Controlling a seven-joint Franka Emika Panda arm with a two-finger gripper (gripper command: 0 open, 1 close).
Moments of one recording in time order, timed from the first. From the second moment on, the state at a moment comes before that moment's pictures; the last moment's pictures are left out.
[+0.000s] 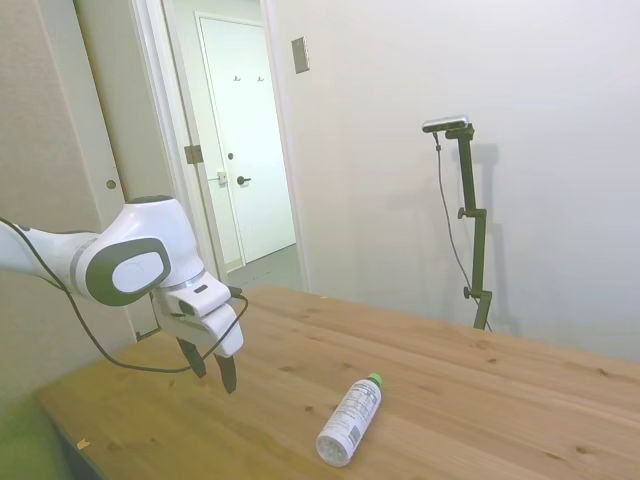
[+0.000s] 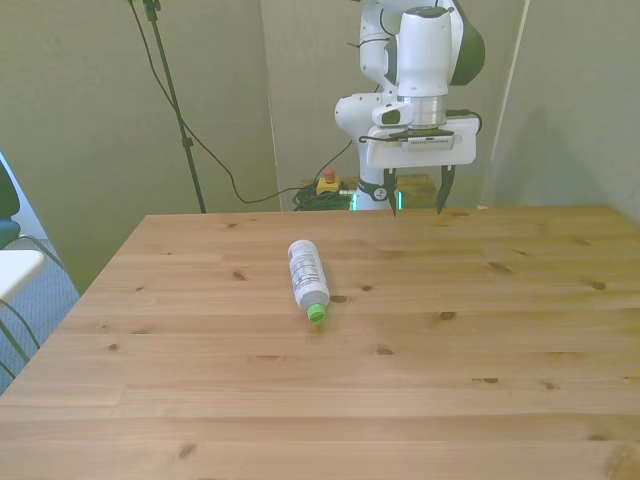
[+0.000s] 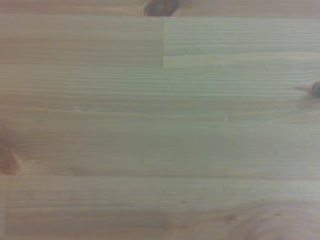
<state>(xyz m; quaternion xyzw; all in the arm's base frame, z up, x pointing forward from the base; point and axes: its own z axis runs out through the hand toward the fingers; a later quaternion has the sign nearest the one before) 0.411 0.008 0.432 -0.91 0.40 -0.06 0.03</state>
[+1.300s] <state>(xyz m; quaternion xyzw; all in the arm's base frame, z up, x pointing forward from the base) 0.567 -0.124 0.437 -0.89 0.43 -0.15 -0.03</state>
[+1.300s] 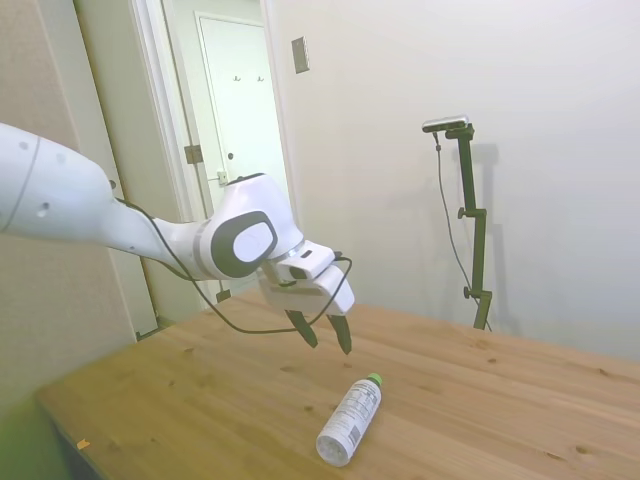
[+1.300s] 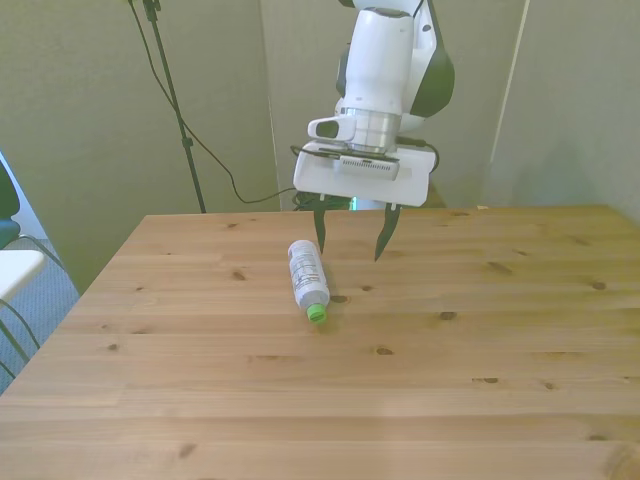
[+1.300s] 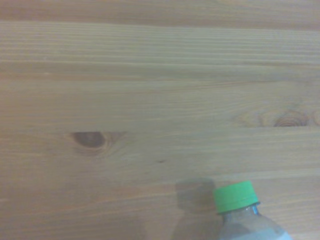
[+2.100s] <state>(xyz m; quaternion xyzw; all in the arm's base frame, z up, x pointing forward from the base) 0.580 -0.170 0.391 -0.87 0.47 -0.16 -0.03</state>
